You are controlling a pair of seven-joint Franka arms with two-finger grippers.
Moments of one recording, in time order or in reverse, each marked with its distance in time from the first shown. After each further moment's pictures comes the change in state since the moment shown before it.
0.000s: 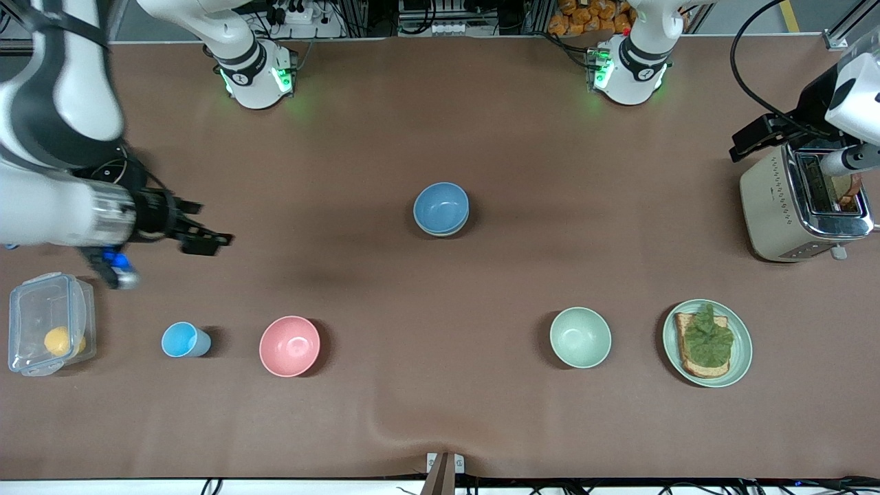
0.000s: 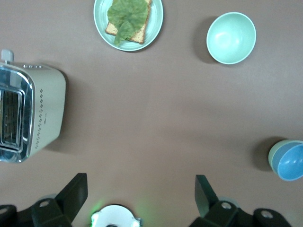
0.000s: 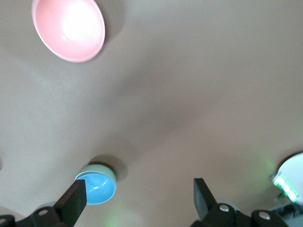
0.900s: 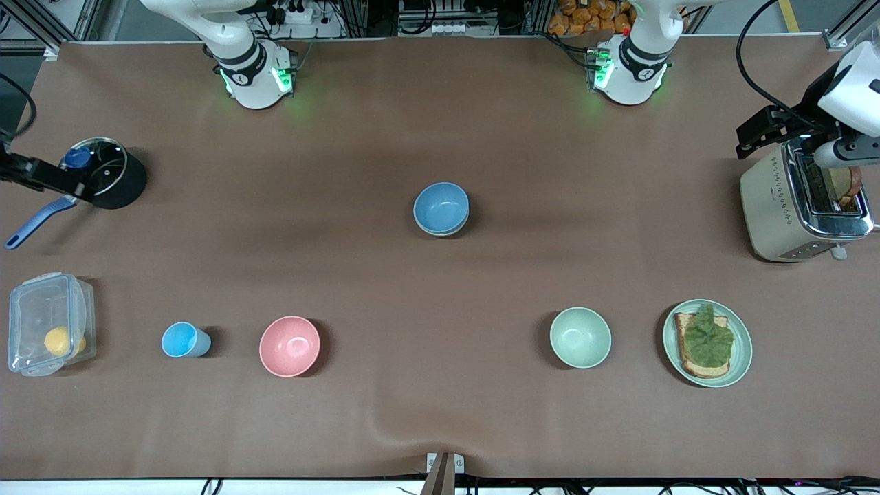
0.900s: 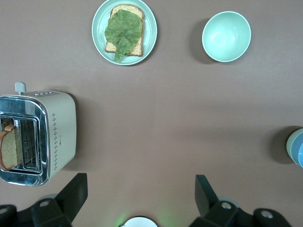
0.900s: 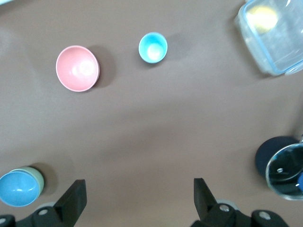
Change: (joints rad) left arm -0.066 -0.007 0.043 0.004 0.054 0.025 0.098; right arm -0.171 -0.235 0.048 -0.010 -0.258 0.027 -0.552
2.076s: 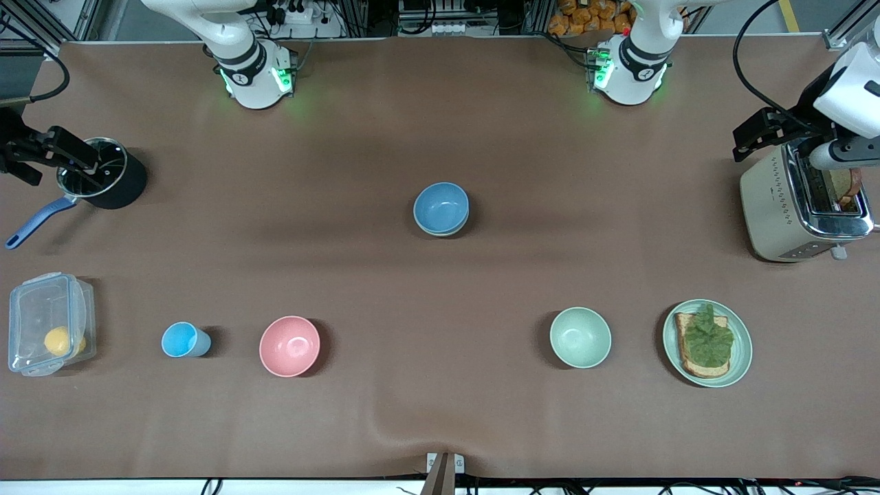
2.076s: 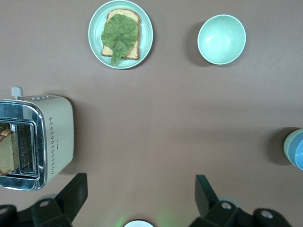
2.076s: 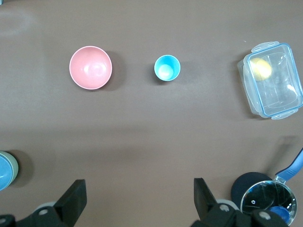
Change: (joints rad) left arm -0.013 0.002 0.001 0.000 -0.012 0.016 0.000; right arm -0.011 -0.058 0.129 -0.029 -0.096 0.056 -0.115
